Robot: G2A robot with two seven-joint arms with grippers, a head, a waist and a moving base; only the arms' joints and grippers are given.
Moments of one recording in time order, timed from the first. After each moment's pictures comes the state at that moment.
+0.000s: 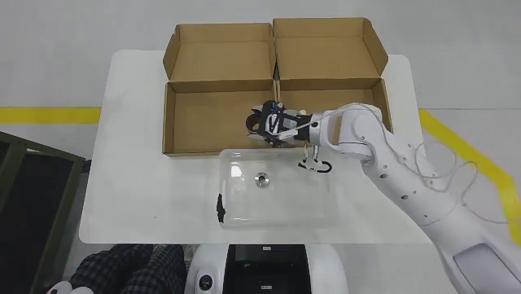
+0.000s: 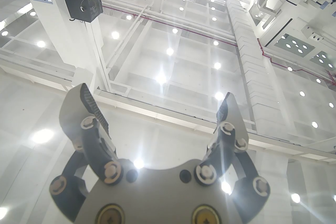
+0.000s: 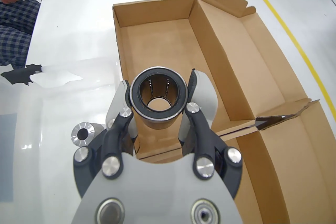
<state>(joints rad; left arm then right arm) -0.11 -0.30 -0.54 -1.19 3.07 0.29 0.07 -0.66 -1.12 0.73 -1.51 -1.04 -0.68 0.36</state>
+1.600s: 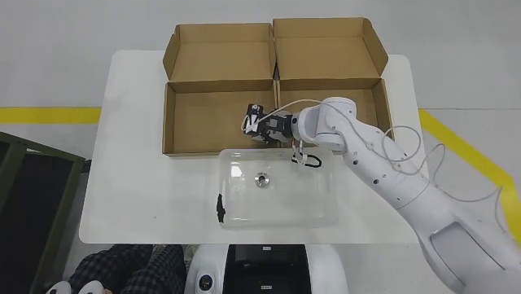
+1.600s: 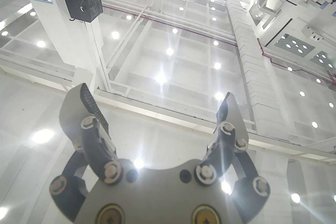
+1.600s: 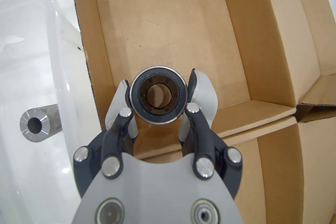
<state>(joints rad) -0.11 -0.30 -0.54 -1.19 3.07 0.29 0.07 -0.56 -1.24 0.62 -1.31 -1.09 -0.66 0.58</state>
